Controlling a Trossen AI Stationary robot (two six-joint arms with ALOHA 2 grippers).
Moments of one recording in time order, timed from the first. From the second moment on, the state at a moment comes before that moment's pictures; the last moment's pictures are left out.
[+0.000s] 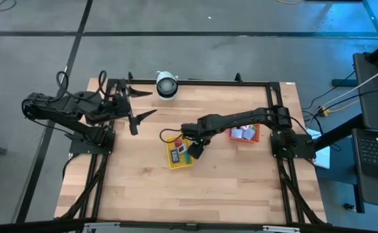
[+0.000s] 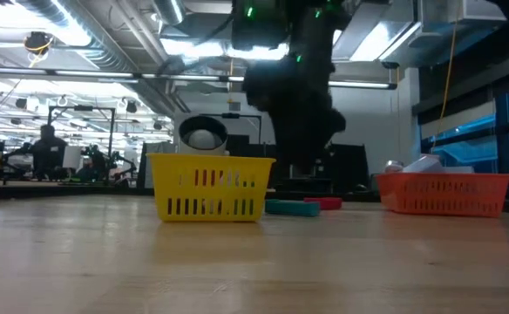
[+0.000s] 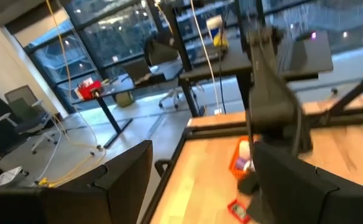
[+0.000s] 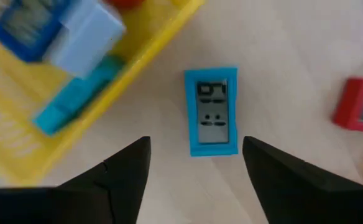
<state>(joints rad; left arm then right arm) -0.22 0.91 1.18 -0.39 -0.60 0.24 0.06 2.05 1.61 -0.99 -0.03 0.62</state>
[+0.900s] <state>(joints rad) -0.22 0.91 1.18 -0.24 -0.65 0.25 0.03 2.09 1.49 -0.88 -0.06 0.49</state>
